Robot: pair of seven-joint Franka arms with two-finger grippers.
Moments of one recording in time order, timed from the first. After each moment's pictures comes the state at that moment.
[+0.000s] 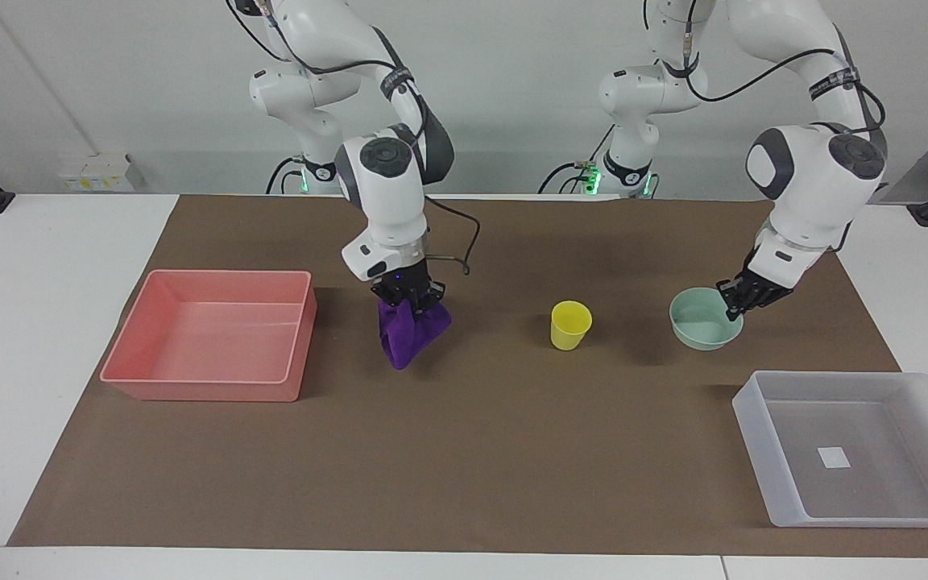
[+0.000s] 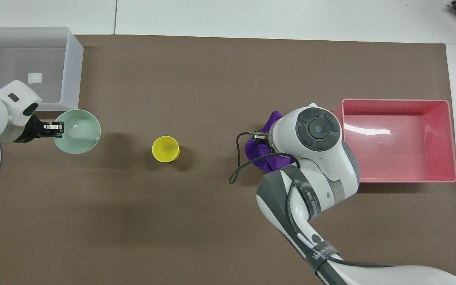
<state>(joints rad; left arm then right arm) 0.08 0.06 -0.07 -1.96 -0.03 2.11 -0.01 0.42 0.15 -0.01 -1.93 -0.02 2.20 0.63</state>
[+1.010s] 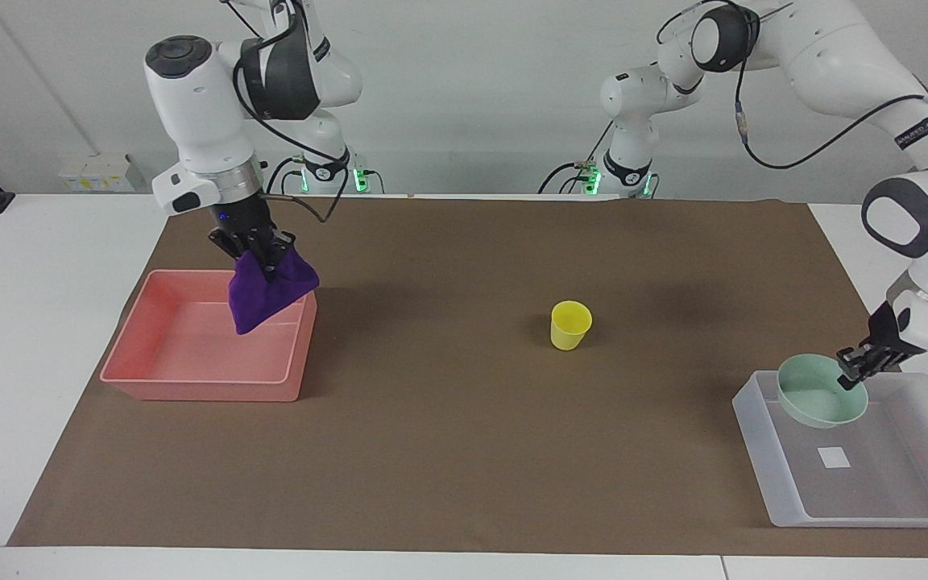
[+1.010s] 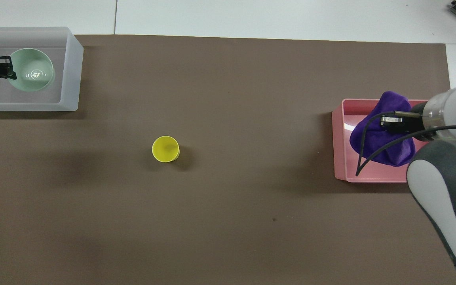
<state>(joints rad) 0.24 0.65 -0.07 -1.20 -0.02 2.01 0.00 0.02 -0.04 -0.02 -1.91 -0.02 1.96 0.19</state>
